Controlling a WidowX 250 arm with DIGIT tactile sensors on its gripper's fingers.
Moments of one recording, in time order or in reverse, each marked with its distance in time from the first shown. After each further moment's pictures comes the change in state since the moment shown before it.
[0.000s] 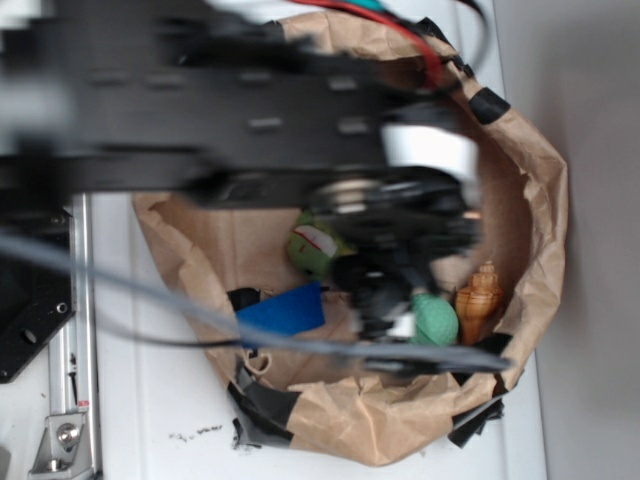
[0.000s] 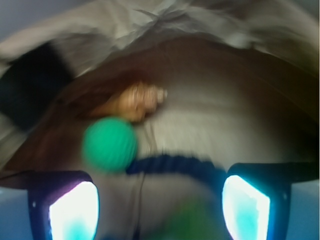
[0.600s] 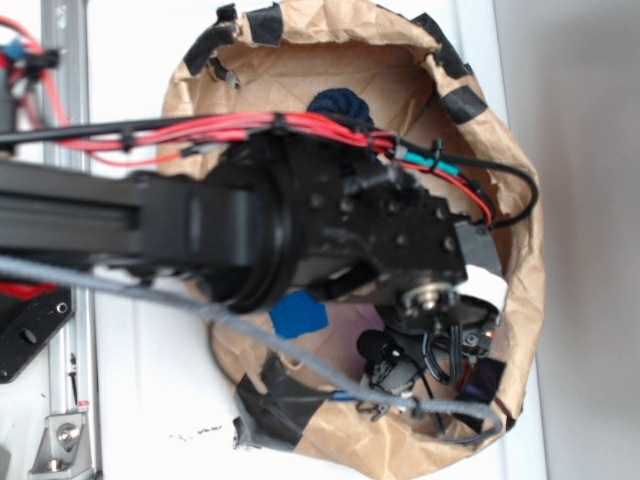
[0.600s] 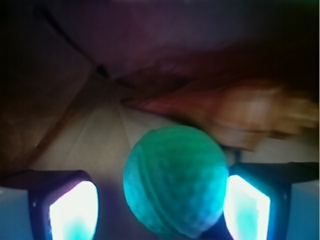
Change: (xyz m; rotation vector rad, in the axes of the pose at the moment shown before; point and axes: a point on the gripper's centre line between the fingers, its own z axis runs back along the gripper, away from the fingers) arm 0.000 -0.055 -0.049 -0.150 -0.001 -0.289
